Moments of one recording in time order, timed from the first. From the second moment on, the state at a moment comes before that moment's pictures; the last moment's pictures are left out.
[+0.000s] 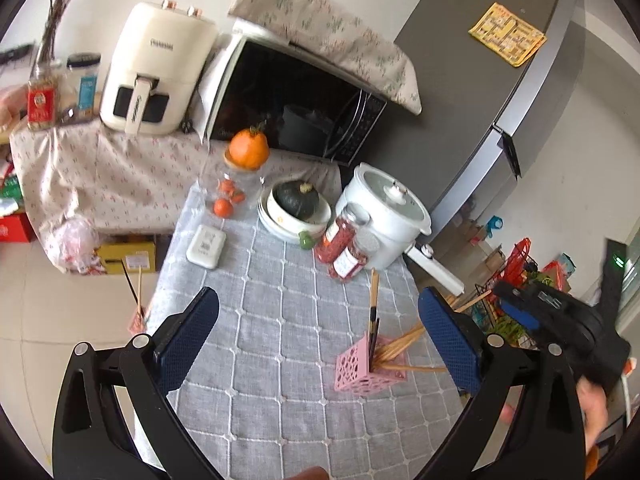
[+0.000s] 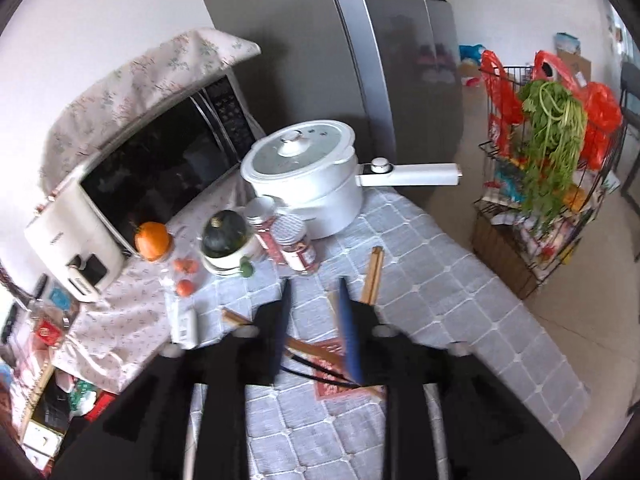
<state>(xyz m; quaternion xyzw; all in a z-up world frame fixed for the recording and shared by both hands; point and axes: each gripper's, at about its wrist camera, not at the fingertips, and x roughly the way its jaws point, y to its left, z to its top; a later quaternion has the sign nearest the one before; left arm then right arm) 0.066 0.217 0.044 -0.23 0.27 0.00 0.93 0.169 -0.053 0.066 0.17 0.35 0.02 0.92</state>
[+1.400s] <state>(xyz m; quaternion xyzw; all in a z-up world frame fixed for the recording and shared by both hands) 0.025 0.011 0.032 0.01 0.19 0.02 0.98 0.027 -0.187 0.009 0.12 0.26 -0.13 0.95</state>
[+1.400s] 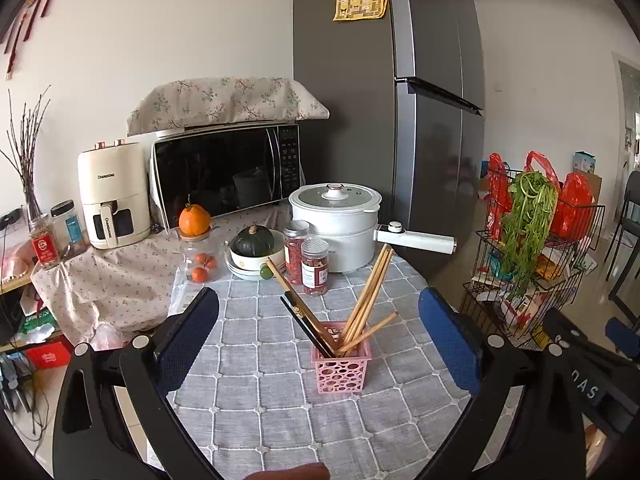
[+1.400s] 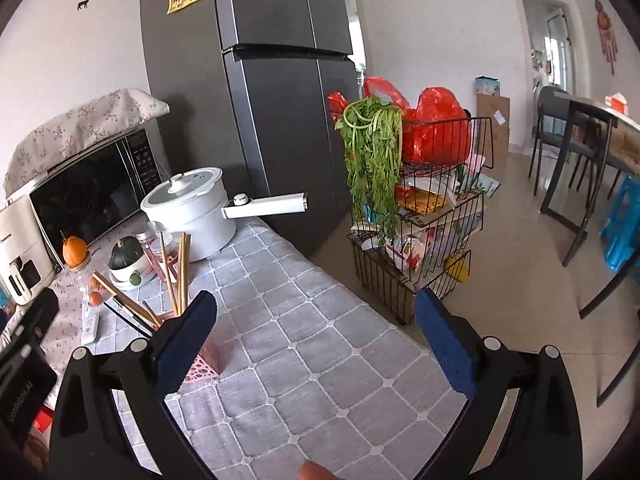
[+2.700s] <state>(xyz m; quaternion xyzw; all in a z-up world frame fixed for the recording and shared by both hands) 0.036 0.008 0.020 0.01 0.22 0.01 0.97 0.034 -0.187 -0.004 0.15 0.29 -0.12 0.94</state>
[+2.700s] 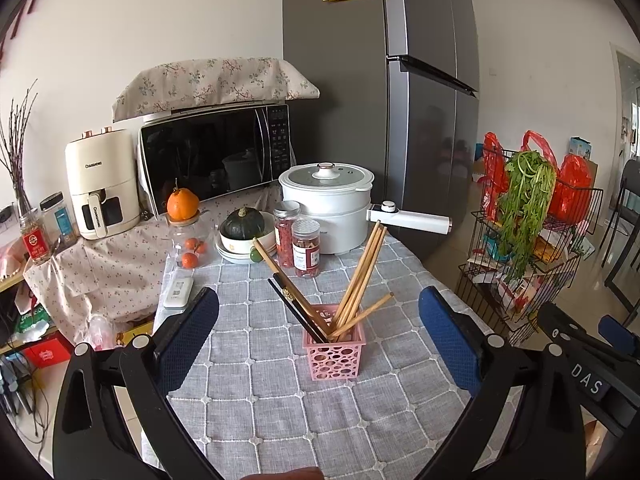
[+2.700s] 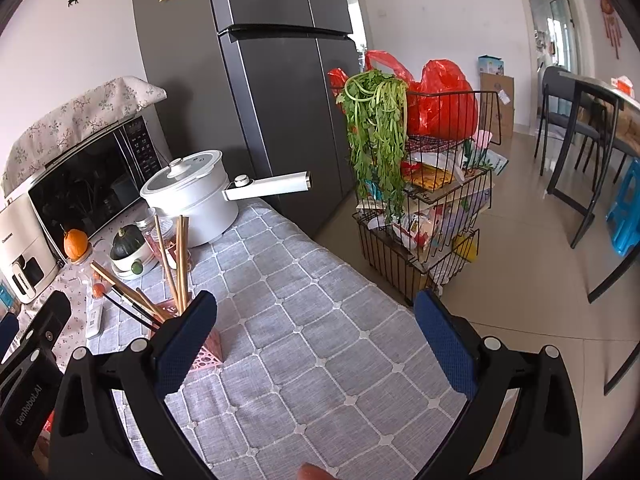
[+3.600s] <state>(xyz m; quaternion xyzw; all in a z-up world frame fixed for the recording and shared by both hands) 0.038 0.010 0.013 0.01 0.23 0.01 0.97 0.037 -0.188 -0.008 0.15 0.30 -0.12 0.93</state>
